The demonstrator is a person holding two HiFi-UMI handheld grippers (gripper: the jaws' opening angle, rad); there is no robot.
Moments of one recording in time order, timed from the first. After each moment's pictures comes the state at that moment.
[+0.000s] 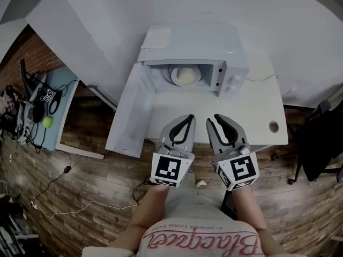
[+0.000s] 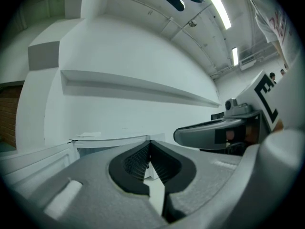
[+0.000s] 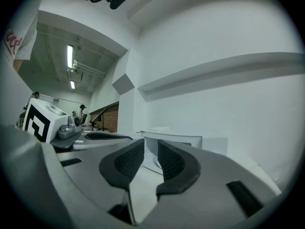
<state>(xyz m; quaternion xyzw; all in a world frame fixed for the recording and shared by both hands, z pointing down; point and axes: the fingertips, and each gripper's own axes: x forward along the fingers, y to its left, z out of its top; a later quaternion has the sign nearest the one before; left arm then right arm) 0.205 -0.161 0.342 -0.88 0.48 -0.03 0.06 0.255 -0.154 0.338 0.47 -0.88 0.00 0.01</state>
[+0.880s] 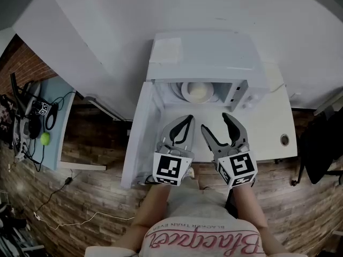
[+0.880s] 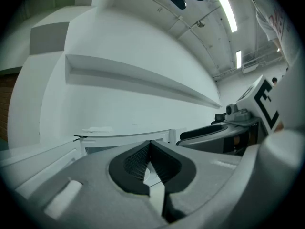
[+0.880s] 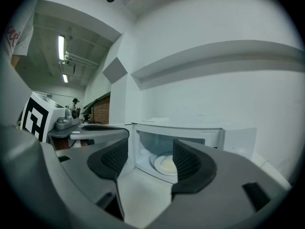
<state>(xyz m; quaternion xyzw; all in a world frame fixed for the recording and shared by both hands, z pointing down) 0.134 -0.267 0.361 -0.88 0.47 -0.03 0.04 0.194 -0.260 0.371 0.49 -0.87 0.03 0.05</state>
